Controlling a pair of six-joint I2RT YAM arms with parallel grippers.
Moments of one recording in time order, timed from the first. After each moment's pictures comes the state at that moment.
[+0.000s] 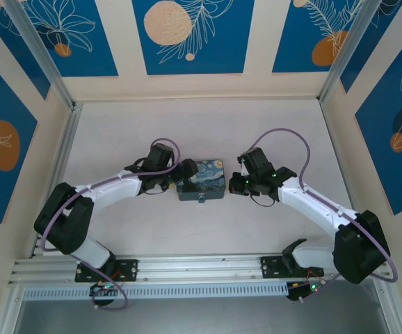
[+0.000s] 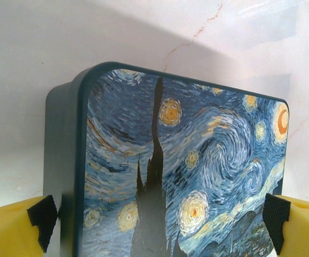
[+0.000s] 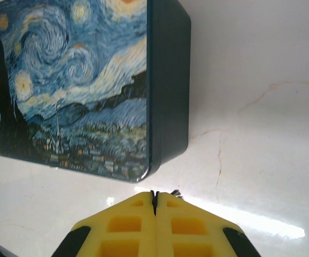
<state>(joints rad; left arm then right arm) -0.61 1.54 0.87 -0.15 0.20 -0.93 0.55 1.23 0.80 -0.57 -0.18 0.64</state>
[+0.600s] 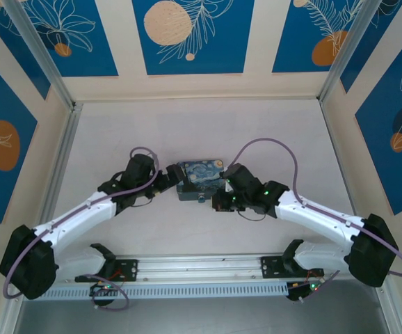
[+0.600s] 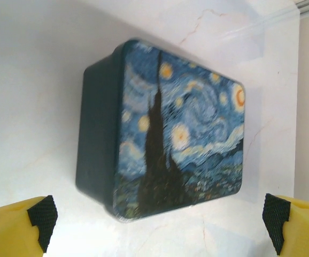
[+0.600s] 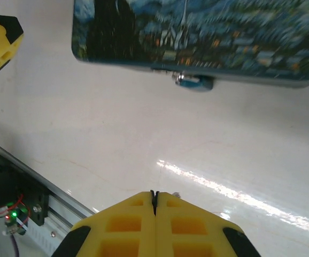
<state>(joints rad) -0.61 1.14 0.68 -0.26 0.16 -0.99 0.86 1.18 0.77 -0.53 -0.17 0.80</state>
